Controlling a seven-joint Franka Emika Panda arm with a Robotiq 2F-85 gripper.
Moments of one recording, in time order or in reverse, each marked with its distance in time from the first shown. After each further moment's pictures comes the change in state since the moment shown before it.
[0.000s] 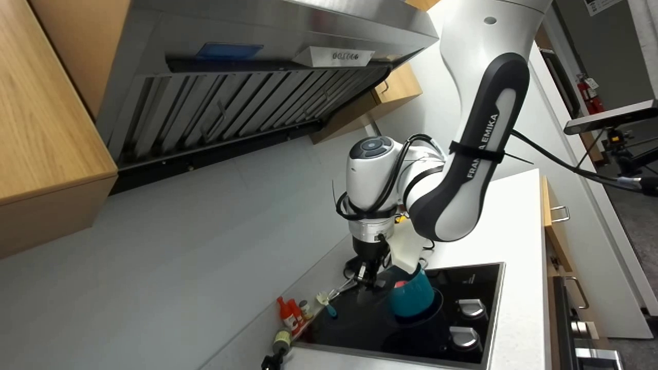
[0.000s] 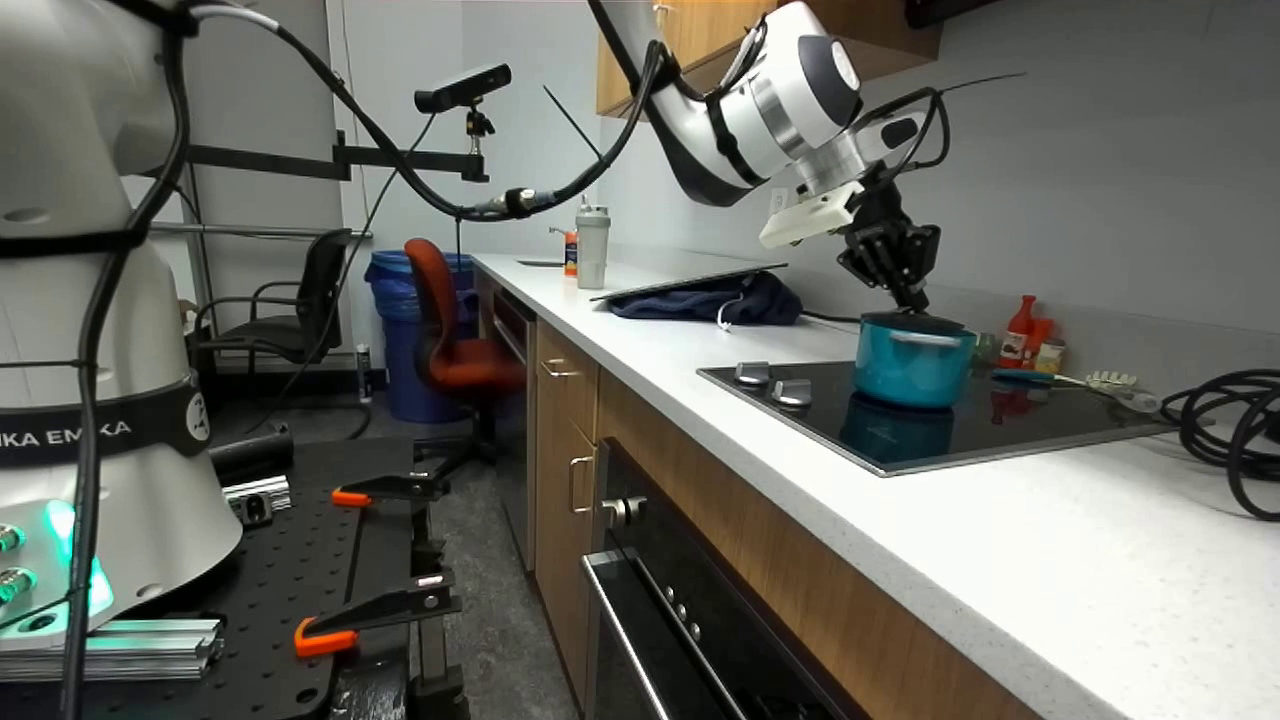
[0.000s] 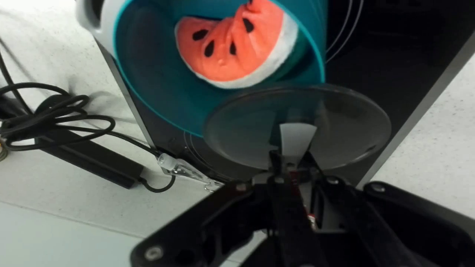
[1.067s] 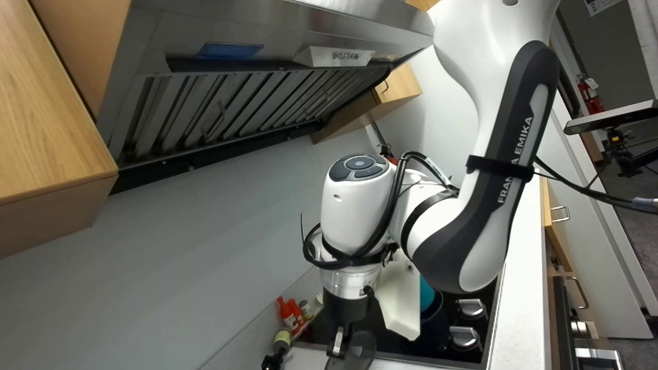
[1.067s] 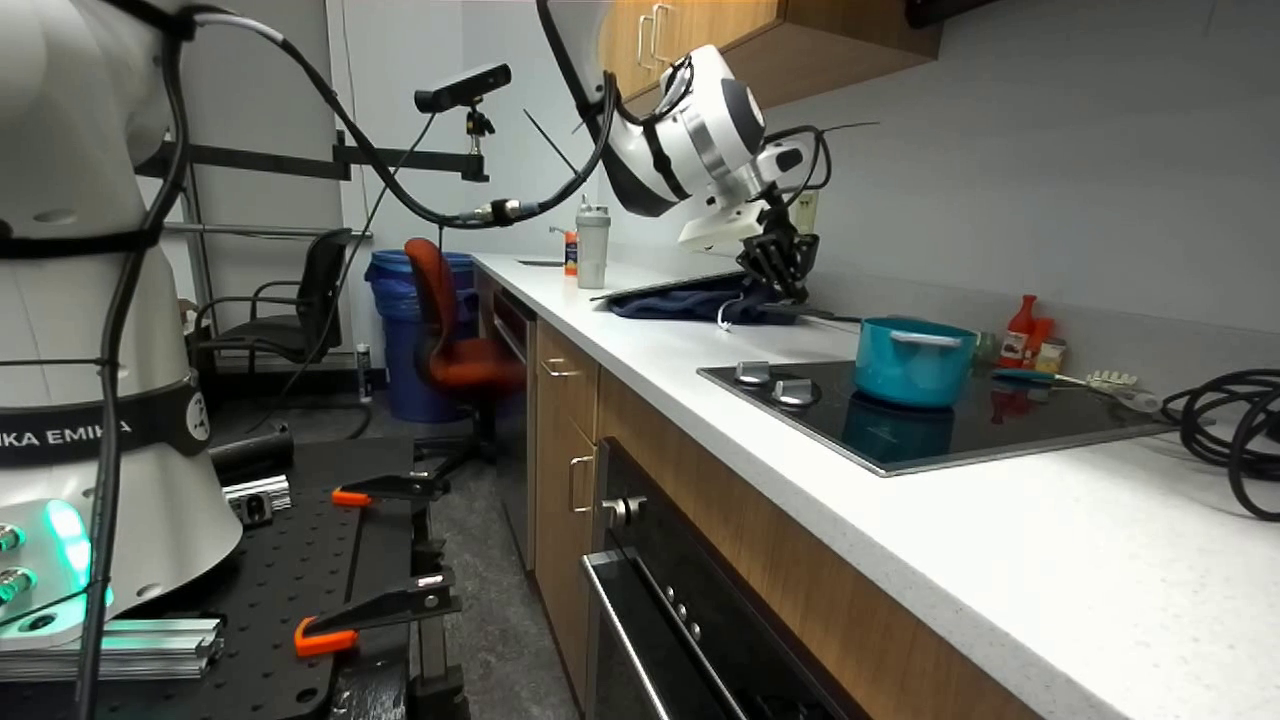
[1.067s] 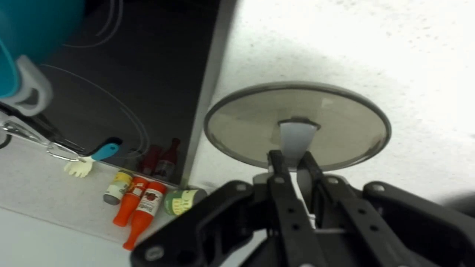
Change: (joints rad) arm 0.149 -0.003 0.071 -0.051 -0.058 0.057 -0.001
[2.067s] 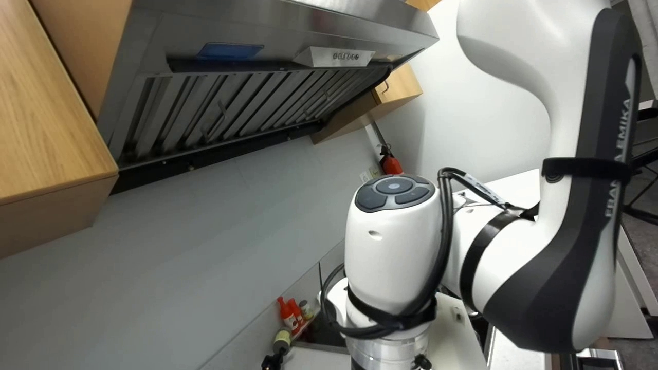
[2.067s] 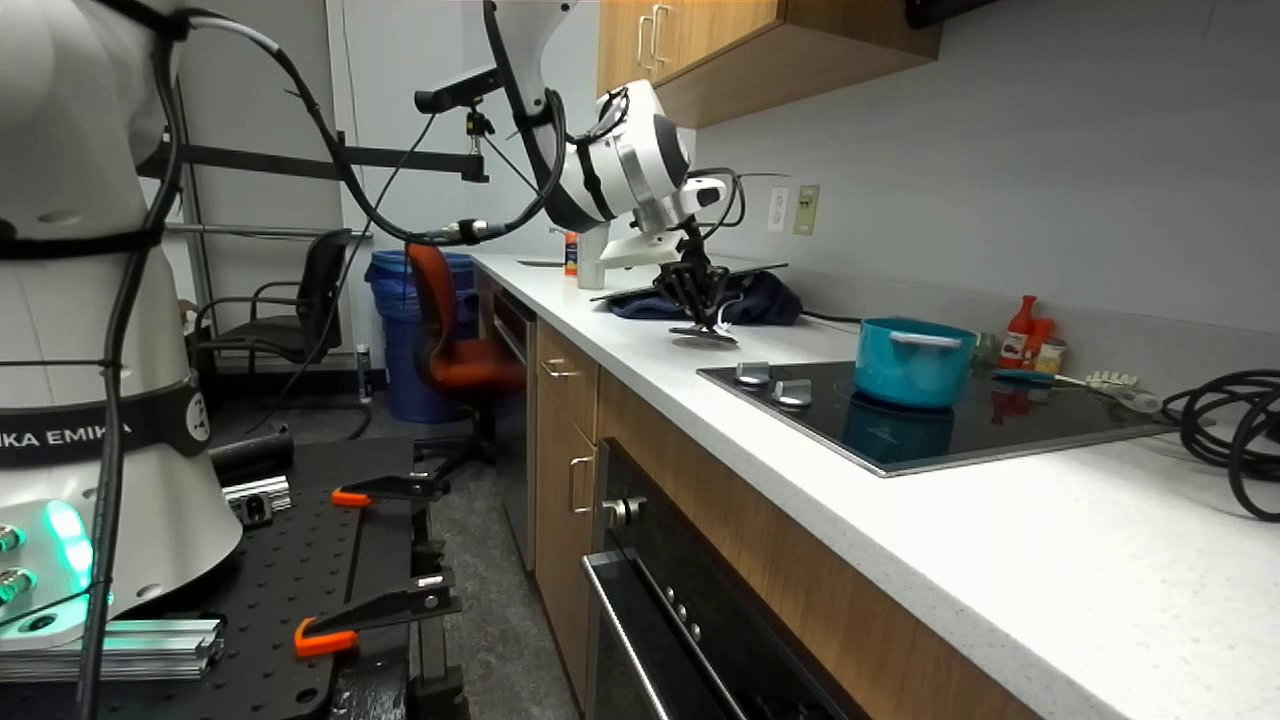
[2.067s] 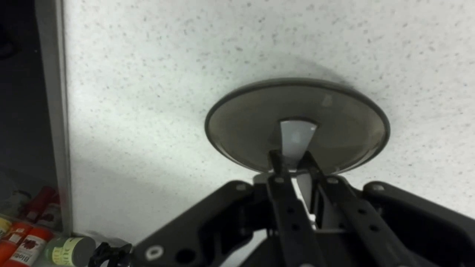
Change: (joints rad) arm 0.020 -0.048 0.117 -0.184 0.000 0.011 -0.008
